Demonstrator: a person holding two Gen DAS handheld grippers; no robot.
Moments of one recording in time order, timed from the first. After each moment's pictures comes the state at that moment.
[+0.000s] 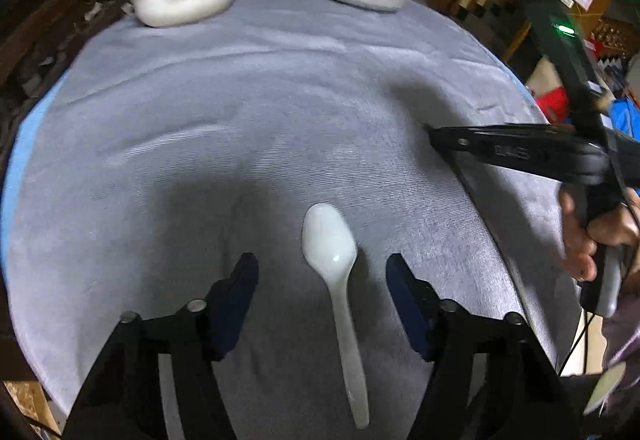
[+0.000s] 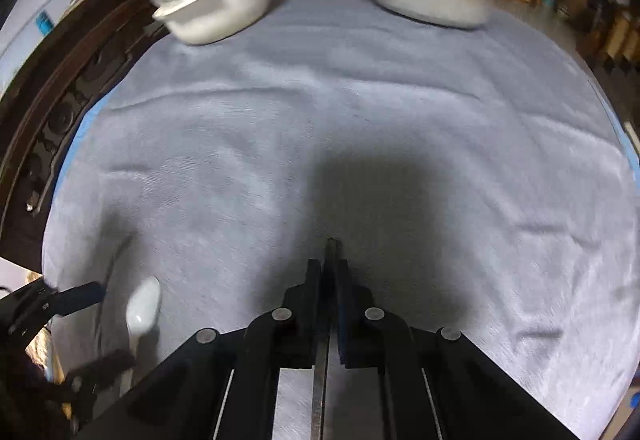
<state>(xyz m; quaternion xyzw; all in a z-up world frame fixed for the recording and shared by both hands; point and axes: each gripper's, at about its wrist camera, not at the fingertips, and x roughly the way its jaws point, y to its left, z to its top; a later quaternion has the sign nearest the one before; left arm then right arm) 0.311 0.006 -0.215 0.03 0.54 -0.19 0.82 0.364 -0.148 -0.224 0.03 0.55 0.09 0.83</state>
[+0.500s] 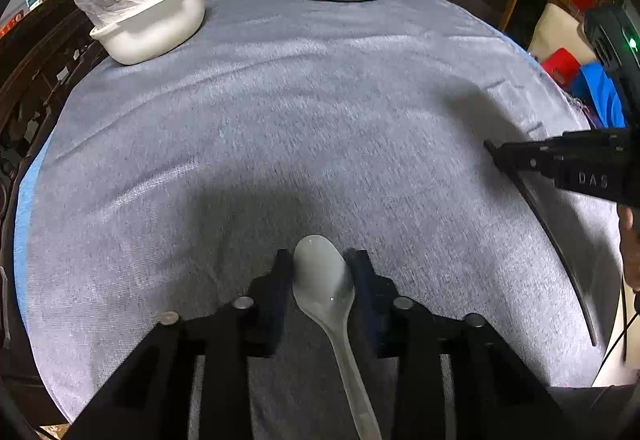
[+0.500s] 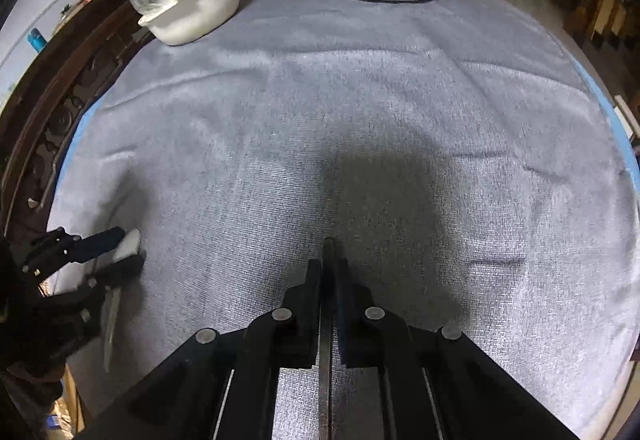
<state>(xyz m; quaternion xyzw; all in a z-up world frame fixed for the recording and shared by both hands) 0.321 -0.023 -0.220 0.11 0.51 -0.19 0.83 0.333 -0.181 -0.224 0.05 0.55 0.08 0.83</state>
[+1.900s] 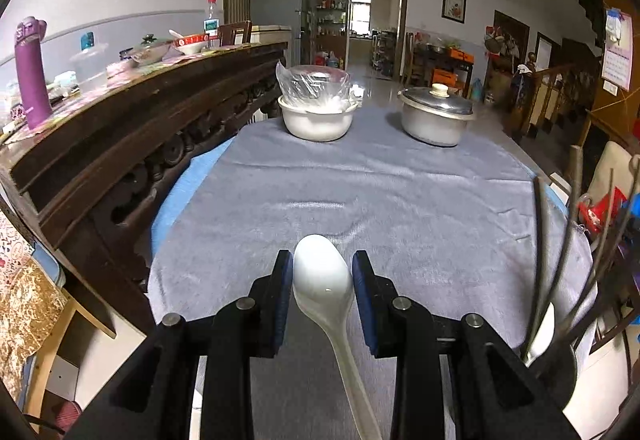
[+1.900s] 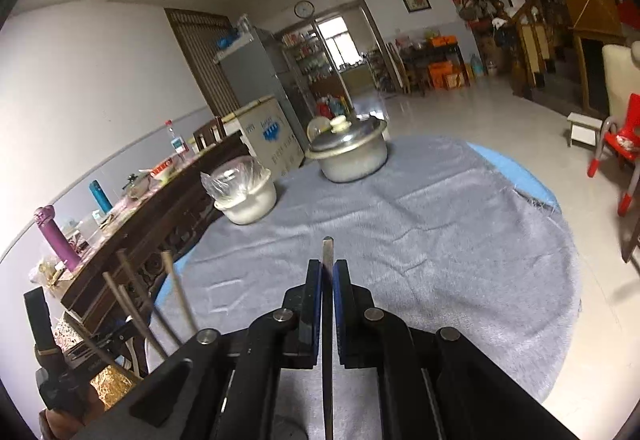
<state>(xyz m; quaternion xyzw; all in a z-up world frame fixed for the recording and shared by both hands) 0.155 0.059 -0.110 -0.01 0.33 -0.01 0.95 0.112 -0.229 -0.082 0.20 0.24 0.04 0.95</state>
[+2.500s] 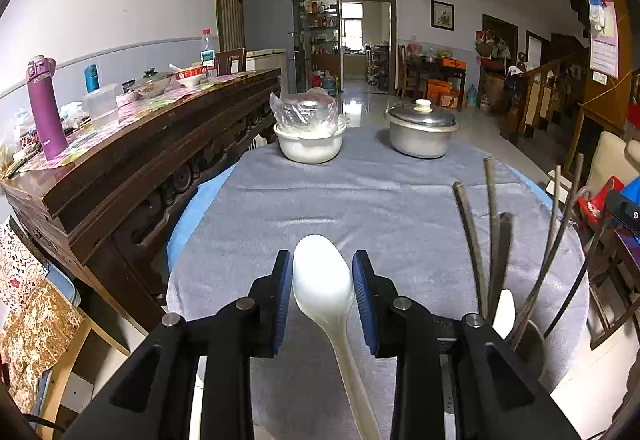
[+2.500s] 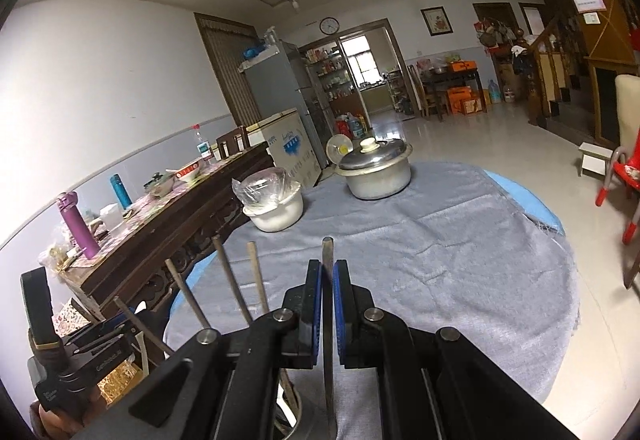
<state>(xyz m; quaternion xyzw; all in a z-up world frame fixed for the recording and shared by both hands) 0.114 0.039 -0.080 0.03 0.29 -0.01 0.96 0.073 -0.198 -0.055 0.16 0.21 0.06 0.96</state>
